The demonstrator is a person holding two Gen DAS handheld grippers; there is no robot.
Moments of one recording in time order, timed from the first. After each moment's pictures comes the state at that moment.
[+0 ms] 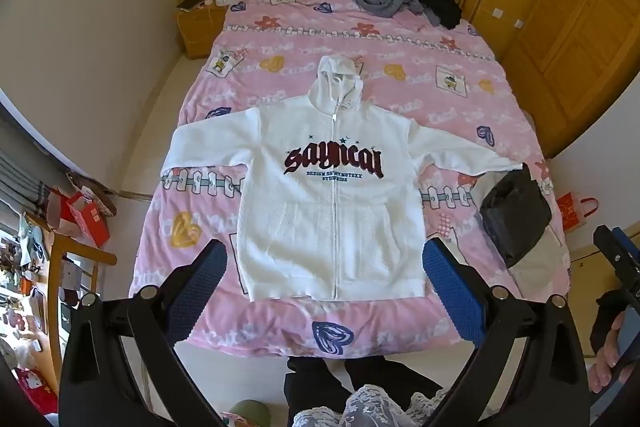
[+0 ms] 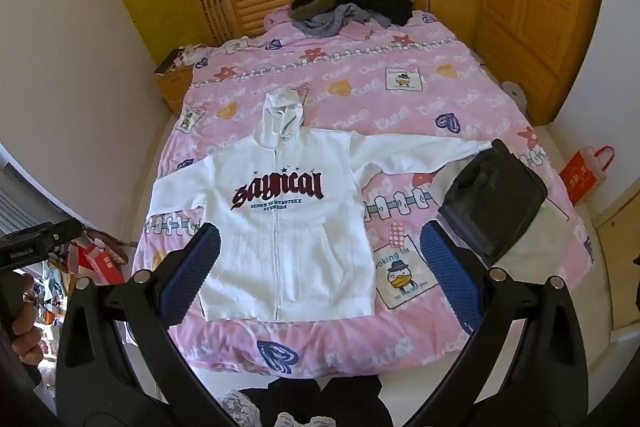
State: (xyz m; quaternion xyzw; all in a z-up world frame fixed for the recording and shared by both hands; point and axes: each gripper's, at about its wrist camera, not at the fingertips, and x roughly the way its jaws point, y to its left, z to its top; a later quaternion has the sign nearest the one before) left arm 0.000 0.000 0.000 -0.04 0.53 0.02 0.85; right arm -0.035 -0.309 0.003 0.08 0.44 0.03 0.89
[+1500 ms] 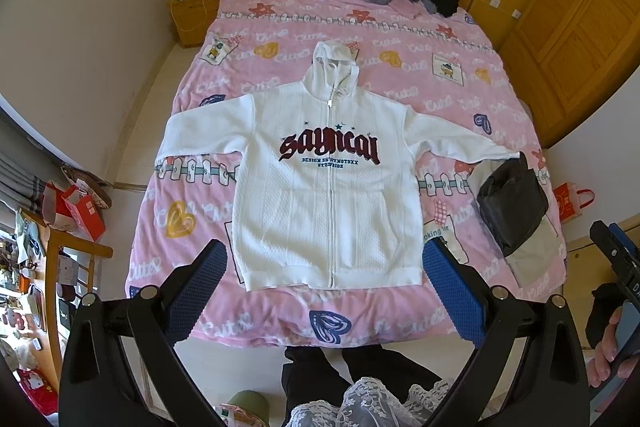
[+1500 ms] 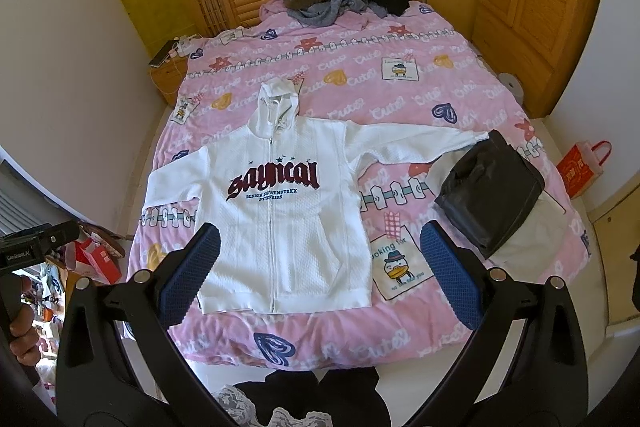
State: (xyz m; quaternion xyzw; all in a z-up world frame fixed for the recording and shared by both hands) left arm -0.006 -0.002 -0.012 -0.05 0.54 0.02 0.84; right arm -0.037 -0.311 -0.012 0.08 0.45 0.02 0.89
